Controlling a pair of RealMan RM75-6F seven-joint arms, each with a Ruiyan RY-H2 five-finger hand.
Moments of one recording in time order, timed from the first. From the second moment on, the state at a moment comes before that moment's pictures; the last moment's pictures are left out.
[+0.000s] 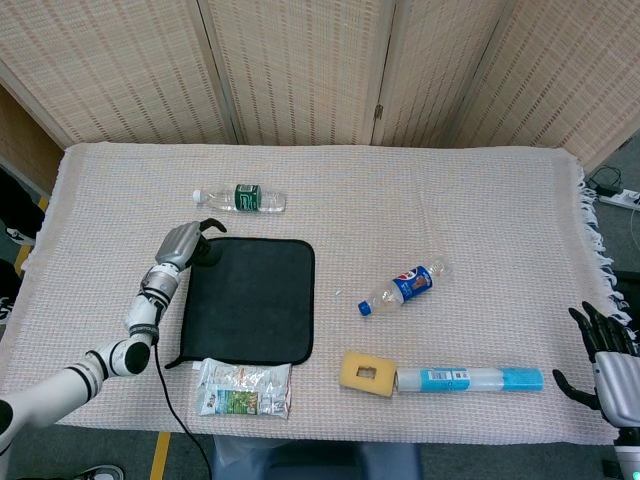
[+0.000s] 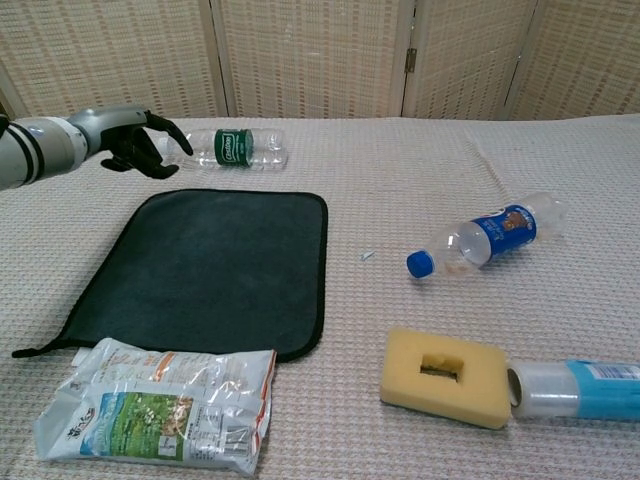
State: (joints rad) left arm -0.85 -1.62 -0.36 -0.99 0.96 0.61 -0.14; right arm -0.04 -1.08 0.02 -1.63 -1.49 1.49 0.11
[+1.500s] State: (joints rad) left arm -1.12 -2.03 -0.36 -0.24 1.15 0.35 -0.47; right arm -0.02 -1.01 0.00 -1.58 -1.48 1.43 0.29
